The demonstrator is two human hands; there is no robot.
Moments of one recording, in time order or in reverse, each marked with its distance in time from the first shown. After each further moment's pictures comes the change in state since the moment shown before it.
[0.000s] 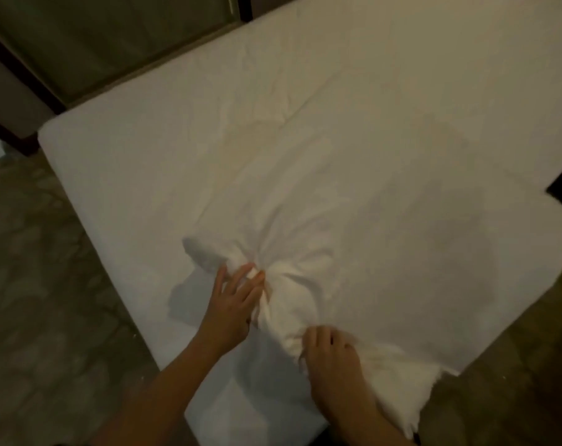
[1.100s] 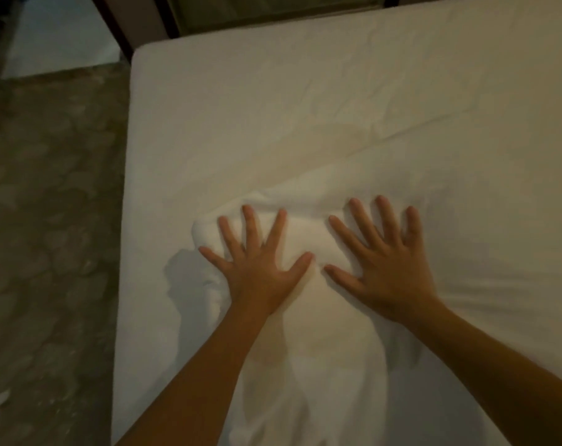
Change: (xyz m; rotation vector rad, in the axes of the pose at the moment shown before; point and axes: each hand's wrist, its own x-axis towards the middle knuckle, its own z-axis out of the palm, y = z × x) left_hand 0.146 0.027 0.018 0.043 -0.176 -1.231; right_hand 0.261 0.136 -0.037 -0.184 0.050 -0.578
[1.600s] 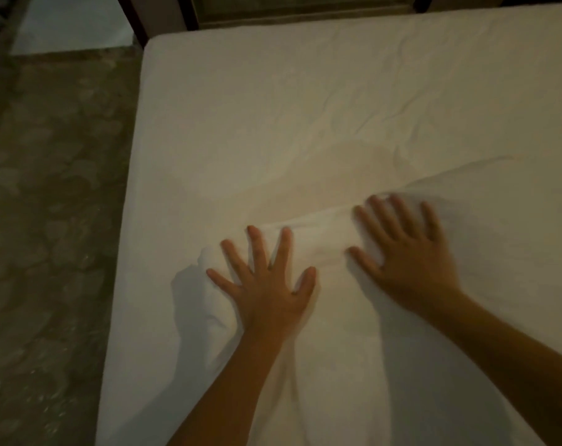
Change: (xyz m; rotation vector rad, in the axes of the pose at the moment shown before) left_hand 0.036 0.009 0.022 -0.012 0.170 -0.103; right_hand 0.088 0.035 0.015 -0.032 -0.012 0.002
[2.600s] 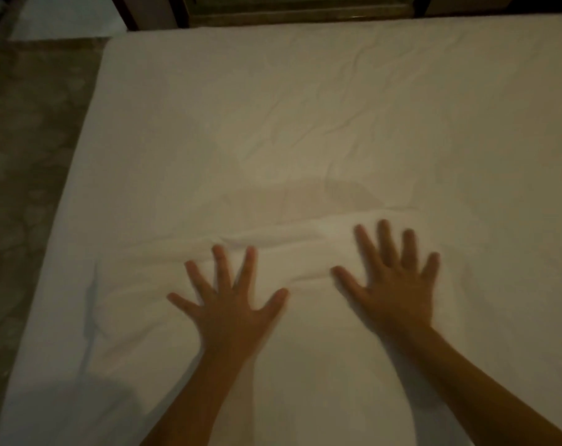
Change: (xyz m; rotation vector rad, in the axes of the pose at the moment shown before) left_hand -0.019 0.148 0.008 0.098 -0.119 -0.121; right_hand -0.026 0.149 0.032 0.237 -0.204 0.205
